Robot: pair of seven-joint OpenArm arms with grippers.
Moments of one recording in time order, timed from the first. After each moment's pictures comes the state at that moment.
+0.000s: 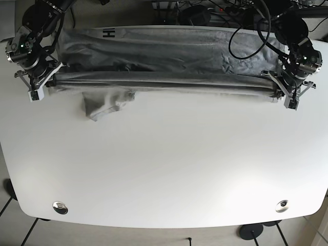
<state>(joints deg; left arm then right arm) 7.4 -9.3 -38.0 99.6 -6.3 -40.6 53.2 -10.7 8.6 42.2 106.6 16.9 40.5 -63.7</state>
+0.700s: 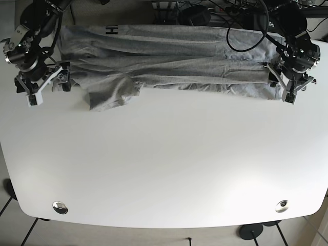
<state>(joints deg) 9.8 -9.4 -34.5 104.2 -4.6 -40.3 53.3 -7.5 9.2 38.1 107.6 20.8 40.1 -63.5</state>
